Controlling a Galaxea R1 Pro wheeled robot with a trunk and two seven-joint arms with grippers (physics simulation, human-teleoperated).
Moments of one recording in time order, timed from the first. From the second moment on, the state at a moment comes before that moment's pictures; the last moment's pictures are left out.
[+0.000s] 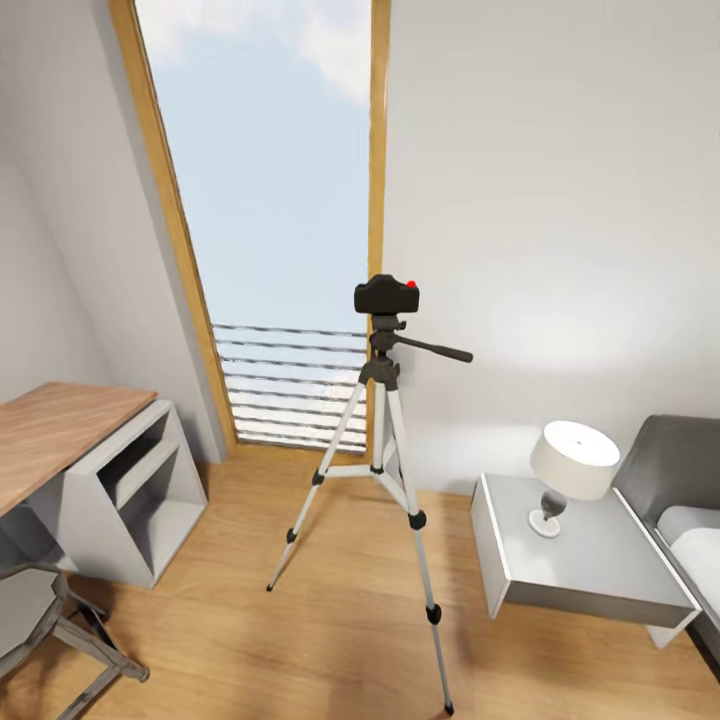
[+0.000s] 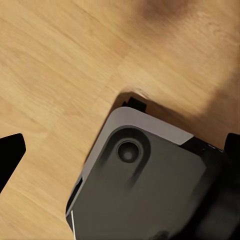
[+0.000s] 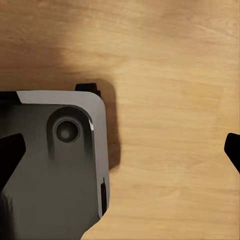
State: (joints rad) left arm -0.24 0.03 -0.83 -0.01 1.27 -0.09 0.12; right arm -0.19 -0.18 -0.05 0.03 0.00 -0.15 0.14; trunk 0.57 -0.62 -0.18
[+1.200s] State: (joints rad) left arm -0.24 0.03 -0.83 -0.01 1.27 -0.09 0.12; right arm -0.19 -0.18 -0.05 0.03 0.00 -0.15 0.14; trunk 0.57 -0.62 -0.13
